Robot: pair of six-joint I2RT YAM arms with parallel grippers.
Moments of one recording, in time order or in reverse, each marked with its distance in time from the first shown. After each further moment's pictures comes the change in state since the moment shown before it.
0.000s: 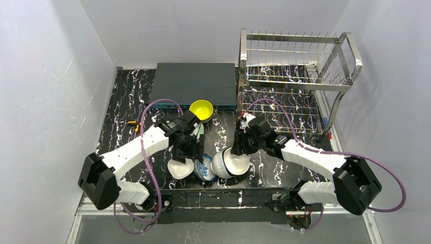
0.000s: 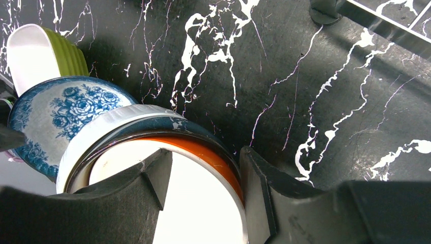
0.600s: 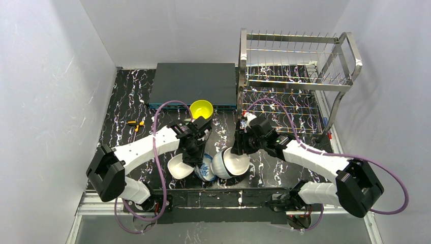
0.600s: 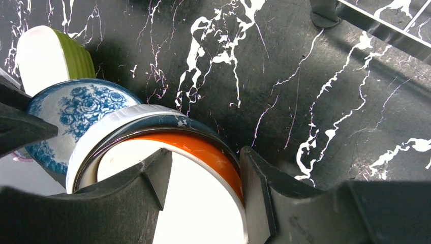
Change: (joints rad) left arm -0.137 0.124 0.016 0.010 -0.060 -0.029; right arm 0.000 -0.027 0.000 -0.006 0.001 0.002
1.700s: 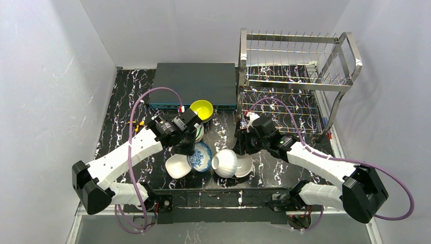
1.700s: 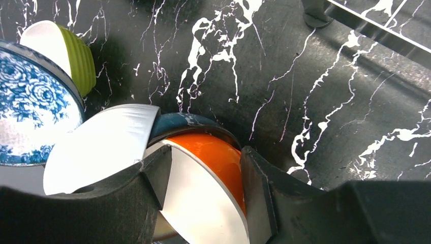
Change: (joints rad) left arm -0.005 -0.169 0.146 -0.155 -0.189 0.022; right arm -0.003 -0.064 0.000 -0.046 0.021 -0.016
